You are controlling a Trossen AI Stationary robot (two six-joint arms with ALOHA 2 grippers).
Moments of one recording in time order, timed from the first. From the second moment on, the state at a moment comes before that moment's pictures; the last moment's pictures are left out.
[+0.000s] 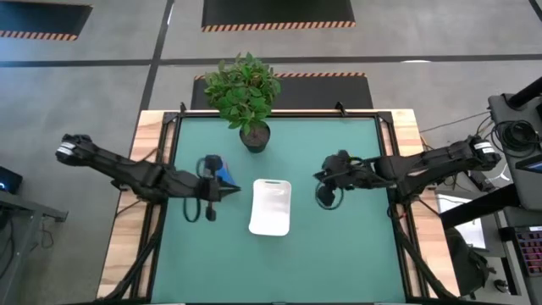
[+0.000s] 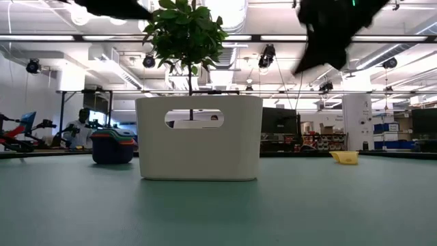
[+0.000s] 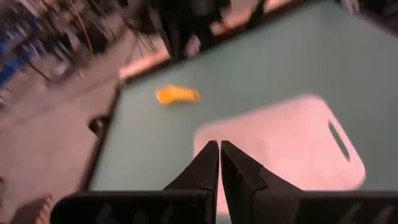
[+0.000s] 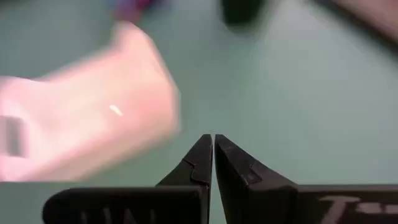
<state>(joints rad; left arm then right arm) -0.31 0.98 0.73 -0.18 -0.40 0.27 0.13 1.16 0.84 -0.44 0.37 0.52</state>
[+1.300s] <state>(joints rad) -0.31 0.84 0.70 -0.18 -0.46 0.35 -0.16 1.54 0.84 -0.91 0.31 1.34</state>
